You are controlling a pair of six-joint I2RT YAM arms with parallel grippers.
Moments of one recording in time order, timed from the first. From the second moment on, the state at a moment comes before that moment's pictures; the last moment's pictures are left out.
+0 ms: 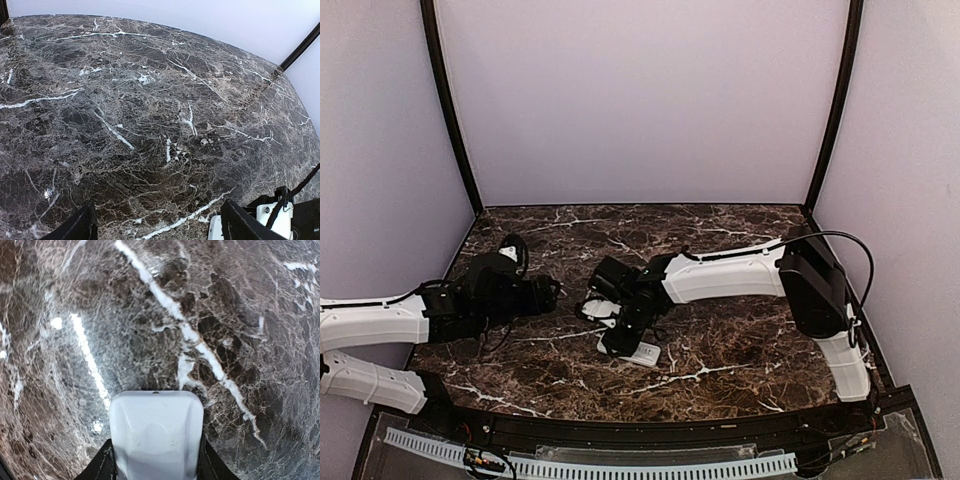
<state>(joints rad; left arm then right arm) -0.79 1.06 0.54 -0.10 -0.40 -0.65 1.13 2.22 1.71 -0.70 -0.09 -0.11</state>
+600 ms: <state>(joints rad) -0.79 0.85 0.42 0.29 -0.11 -0.49 0.97 1.73 1.42 -0.28 -0.32 0.07</state>
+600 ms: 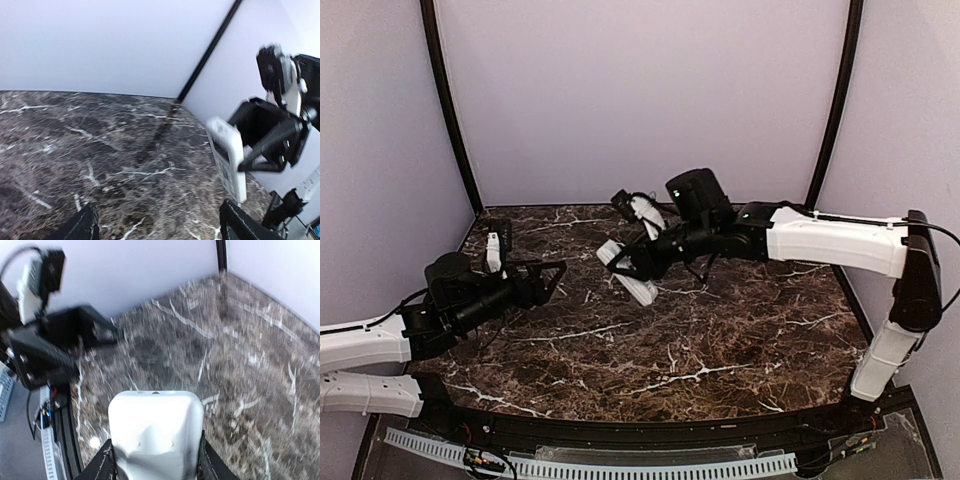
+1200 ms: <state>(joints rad) -0.81 1.17 0.65 0.63 0.48 -0.43 0.95 1.63 1.30 0.28 -0.64 0.26</state>
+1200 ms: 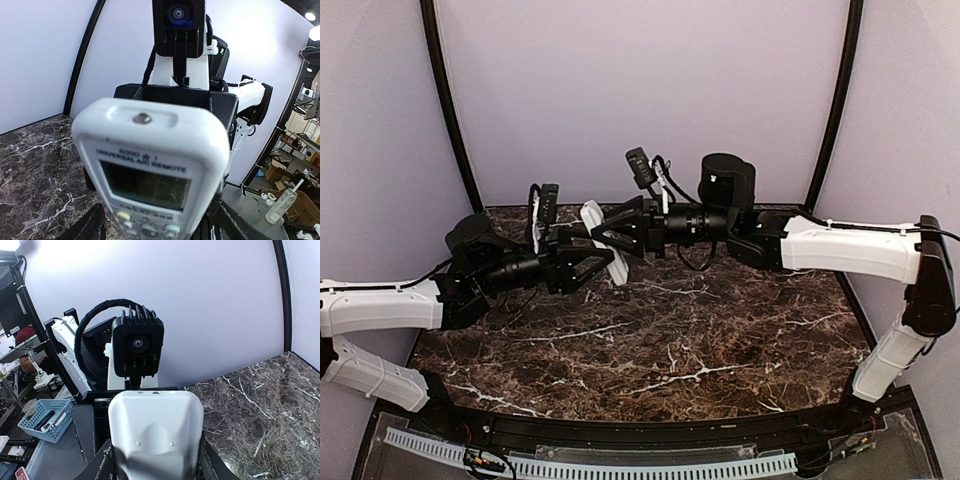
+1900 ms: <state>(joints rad) -0.85 1.21 0.69 0.57 0.46 -0.43 0.95 1.56 1.22 0.33 -0.60 0.30</state>
